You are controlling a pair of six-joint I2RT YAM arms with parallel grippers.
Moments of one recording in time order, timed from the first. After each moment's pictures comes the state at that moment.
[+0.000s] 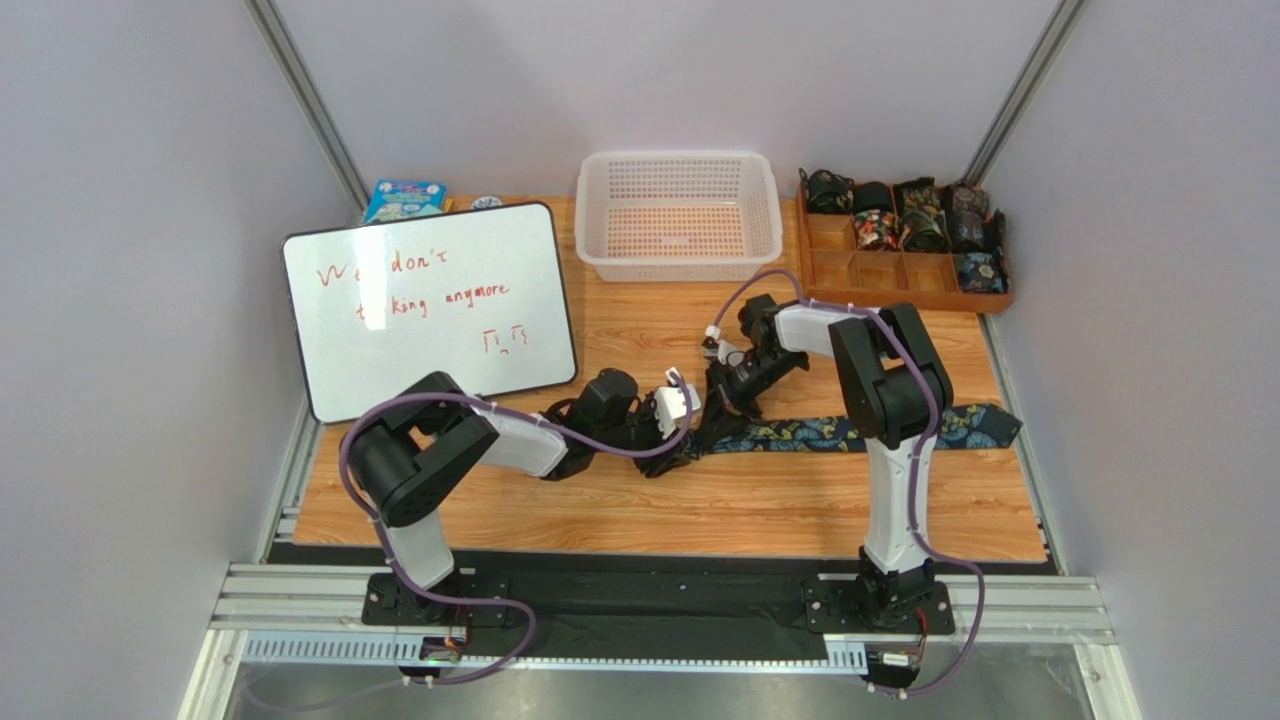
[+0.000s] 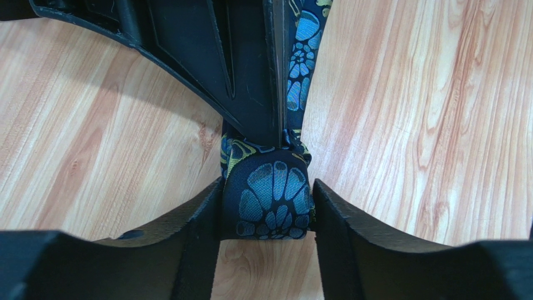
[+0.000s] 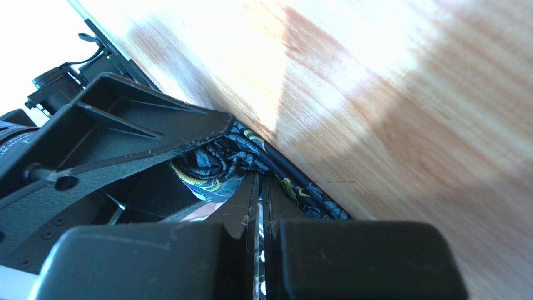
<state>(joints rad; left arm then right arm) -0.84 1.76 0.67 0.54 0.41 0.16 0.34 2.12 1.28 -0.81 -0.85 0.16</state>
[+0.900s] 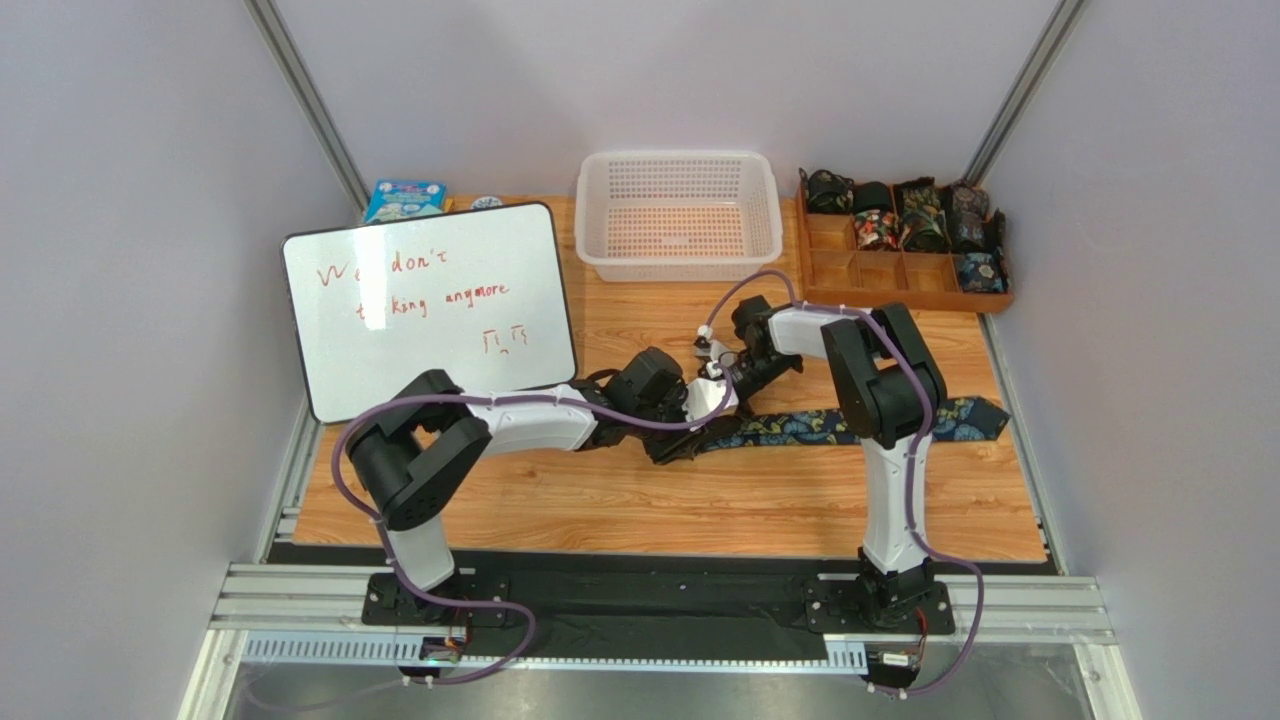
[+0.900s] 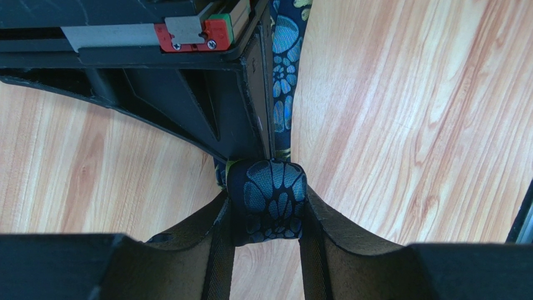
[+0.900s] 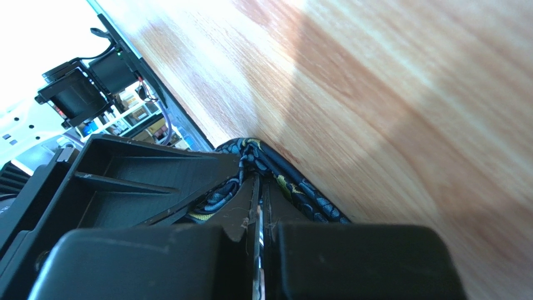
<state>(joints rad) -0.91 1.77 0.96 -0.01 0.29 0.25 0.37 2.13 1.28 -0.75 -0.92 0.17</state>
